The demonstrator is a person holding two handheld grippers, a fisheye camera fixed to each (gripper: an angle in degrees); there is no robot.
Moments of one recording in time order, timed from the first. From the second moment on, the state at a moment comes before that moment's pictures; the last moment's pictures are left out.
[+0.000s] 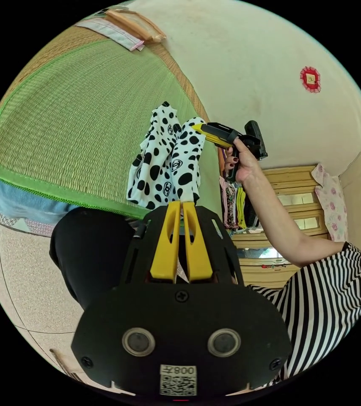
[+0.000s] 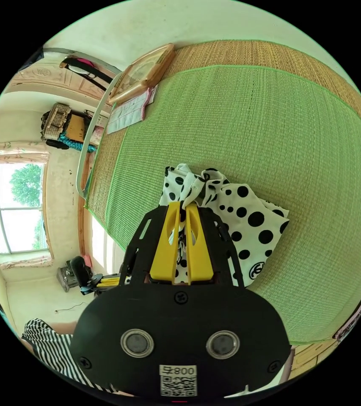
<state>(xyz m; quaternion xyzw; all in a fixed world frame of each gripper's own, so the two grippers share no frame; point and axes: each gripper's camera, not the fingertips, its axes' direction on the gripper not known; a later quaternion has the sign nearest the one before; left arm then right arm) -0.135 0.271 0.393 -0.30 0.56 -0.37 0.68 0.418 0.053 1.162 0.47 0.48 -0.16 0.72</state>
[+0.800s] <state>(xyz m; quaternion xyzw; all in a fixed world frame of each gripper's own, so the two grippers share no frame) -0.253 0.254 0.389 -0.32 0.54 -0.36 0.69 0.367 -0.083 1.198 0.38 0.51 -0.14 0.76</state>
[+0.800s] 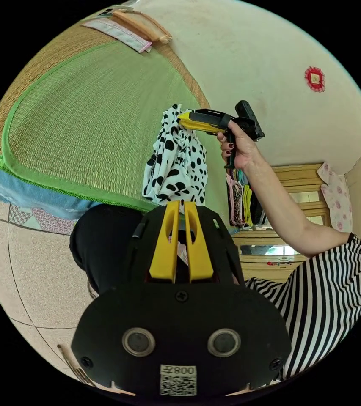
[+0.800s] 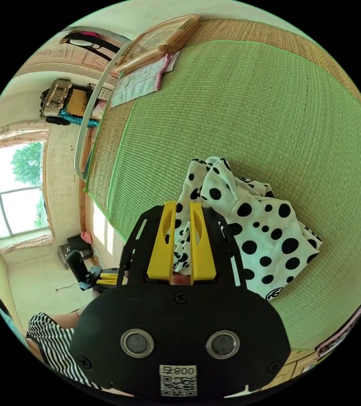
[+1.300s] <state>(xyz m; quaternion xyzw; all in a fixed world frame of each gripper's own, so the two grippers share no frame) -0.220 0.172 0.396 -0.38 0.48 -0.11 0.78 0.395 -0.053 1.236 0.34 0.58 -0.19 0.72</state>
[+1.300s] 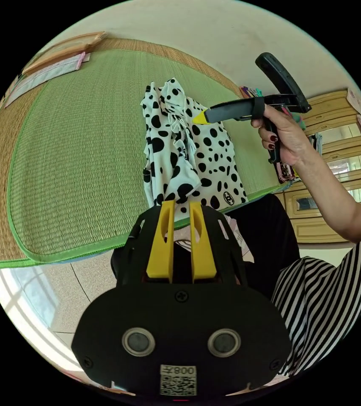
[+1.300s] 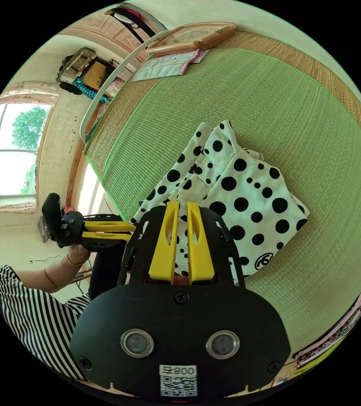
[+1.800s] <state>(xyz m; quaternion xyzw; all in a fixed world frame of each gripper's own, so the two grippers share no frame) -0.230 0.133 0.376 -0.30 0.50 -0.15 0.80 0.434 -0.093 1.258 0.27 0.56 -0.20 0.75</state>
